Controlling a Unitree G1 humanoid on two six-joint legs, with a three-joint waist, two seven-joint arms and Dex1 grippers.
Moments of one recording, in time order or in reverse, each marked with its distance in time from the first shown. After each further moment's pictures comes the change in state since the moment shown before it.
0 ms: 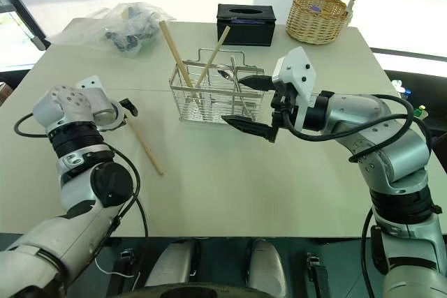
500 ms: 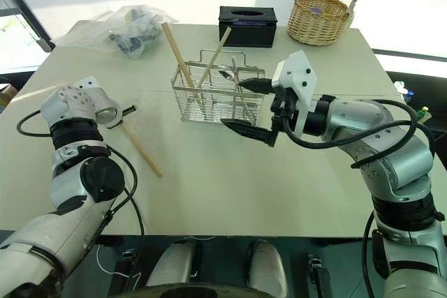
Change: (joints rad) left arm -0.020 0.045 0.014 0.166 -0.003 -0.168 0.029; right arm 0.029 0.000 -0.018 -0.052 0.029 0.021 -0.031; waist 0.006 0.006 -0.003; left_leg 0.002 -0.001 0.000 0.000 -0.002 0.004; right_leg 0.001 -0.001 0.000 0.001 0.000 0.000
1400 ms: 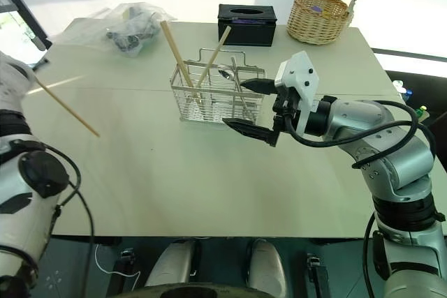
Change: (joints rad) left arm -0.080 0.416 -0.136 0.095 -0.057 -0.658 -0.460; right arm -0.001 -0.003 -0.009 0.019 -0.001 -0.007 0.008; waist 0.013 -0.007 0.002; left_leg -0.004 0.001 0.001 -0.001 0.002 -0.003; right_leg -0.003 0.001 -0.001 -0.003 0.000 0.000
